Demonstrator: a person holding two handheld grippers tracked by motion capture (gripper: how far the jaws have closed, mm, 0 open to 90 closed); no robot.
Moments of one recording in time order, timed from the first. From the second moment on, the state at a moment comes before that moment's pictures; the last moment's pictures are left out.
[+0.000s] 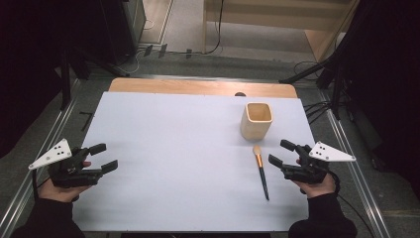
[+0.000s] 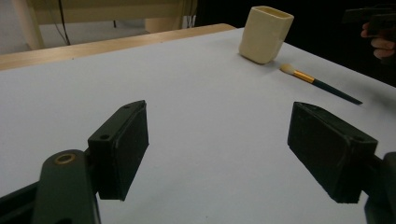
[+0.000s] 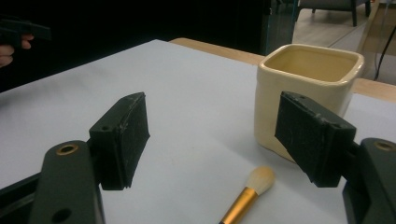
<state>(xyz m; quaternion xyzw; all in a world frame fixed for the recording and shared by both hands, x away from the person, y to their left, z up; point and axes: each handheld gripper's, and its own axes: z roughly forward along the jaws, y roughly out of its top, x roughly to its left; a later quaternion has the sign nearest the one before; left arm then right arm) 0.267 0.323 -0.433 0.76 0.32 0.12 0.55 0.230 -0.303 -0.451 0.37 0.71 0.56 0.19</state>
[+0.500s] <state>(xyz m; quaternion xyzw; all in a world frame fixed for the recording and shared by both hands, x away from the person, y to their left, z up) 0.267 0.322 -0.433 0.76 0.32 0.12 0.55 0.243 -0.272 -0.451 0.33 0.74 0.57 0.17</state>
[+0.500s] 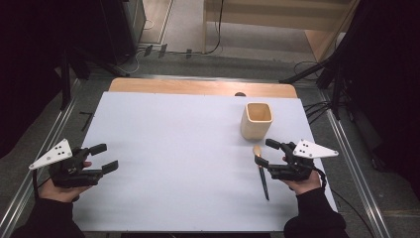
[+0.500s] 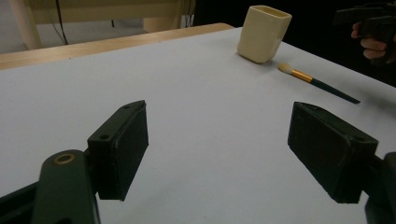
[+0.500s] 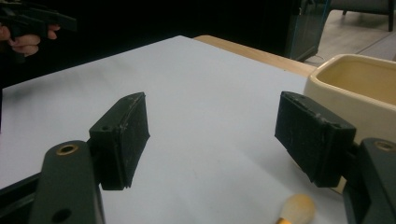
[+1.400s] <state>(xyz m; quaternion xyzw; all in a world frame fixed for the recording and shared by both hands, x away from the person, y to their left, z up) 0.267 0.322 -0.433 0.76 0.32 0.12 0.55 0.263 -0.252 -0.438 0.41 0.79 0.43 0.11</state>
